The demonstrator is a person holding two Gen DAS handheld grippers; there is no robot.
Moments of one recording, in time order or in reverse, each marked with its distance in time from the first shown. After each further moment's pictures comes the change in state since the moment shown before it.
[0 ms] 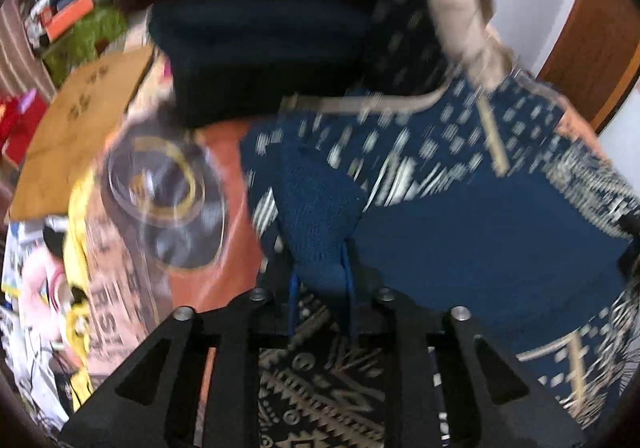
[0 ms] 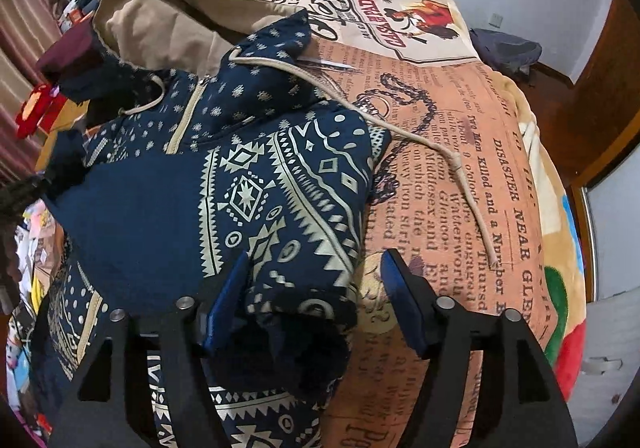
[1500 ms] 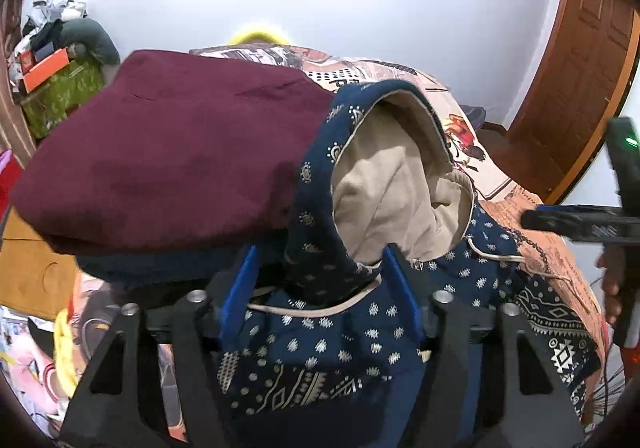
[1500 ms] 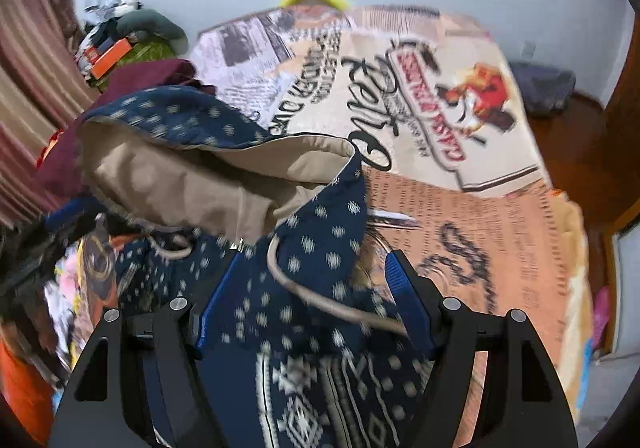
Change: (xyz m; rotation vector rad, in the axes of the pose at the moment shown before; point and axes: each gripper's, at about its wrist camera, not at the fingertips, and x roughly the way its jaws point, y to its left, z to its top) left arm -0.028 -0.054 0.151 0.024 -0.254 -0.108; right arm 0.044 0.013 0.175 0.074 -0.043 0.146
